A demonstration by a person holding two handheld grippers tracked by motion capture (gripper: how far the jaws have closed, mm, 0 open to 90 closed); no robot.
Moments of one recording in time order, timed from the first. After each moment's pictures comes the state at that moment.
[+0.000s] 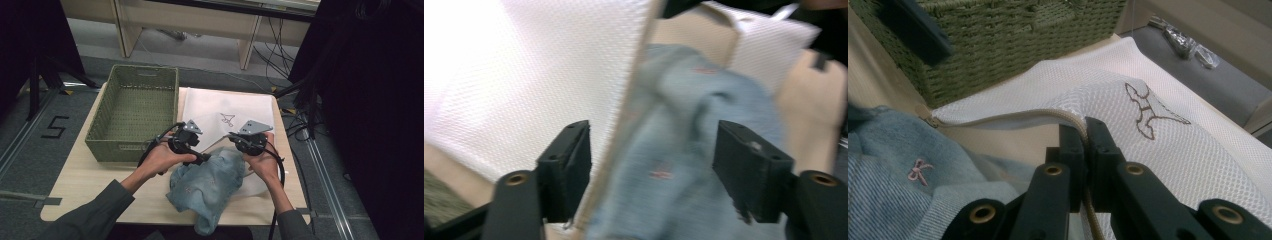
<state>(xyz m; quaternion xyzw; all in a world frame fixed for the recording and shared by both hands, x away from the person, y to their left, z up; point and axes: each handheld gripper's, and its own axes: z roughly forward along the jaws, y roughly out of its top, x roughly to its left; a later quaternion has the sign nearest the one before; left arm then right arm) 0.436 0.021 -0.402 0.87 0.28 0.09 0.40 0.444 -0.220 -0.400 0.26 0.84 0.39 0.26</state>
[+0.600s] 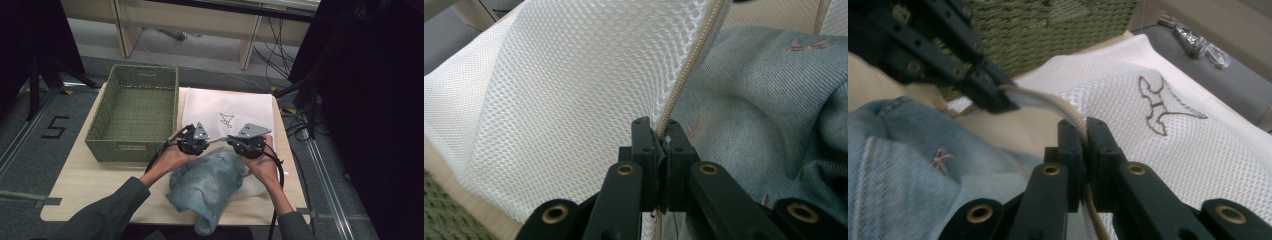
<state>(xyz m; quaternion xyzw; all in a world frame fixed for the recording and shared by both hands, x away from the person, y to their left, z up) 0.453 0.006 -0.436 0.88 0.23 0.19 0.38 0.436 -0.217 -0.405 0.25 0.85 0.39 0.25</state>
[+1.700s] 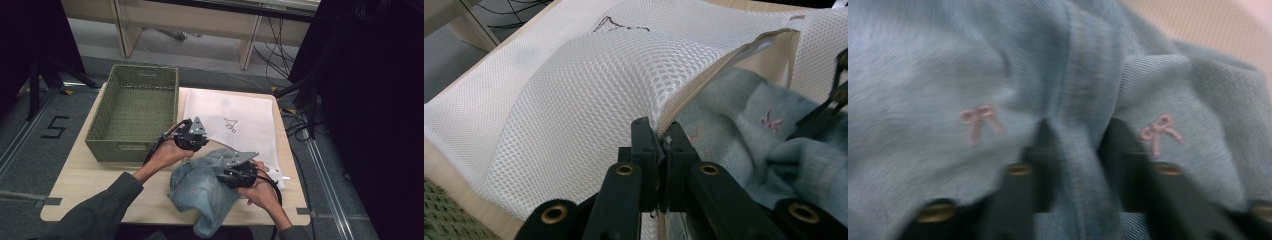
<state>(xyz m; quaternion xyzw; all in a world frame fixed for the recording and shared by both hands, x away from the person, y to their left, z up) 0.454 0.012 -0.415 0.87 0.21 0.18 0.41 0.389 -0.208 -0.461 0.27 0.90 0.33 0.11</state>
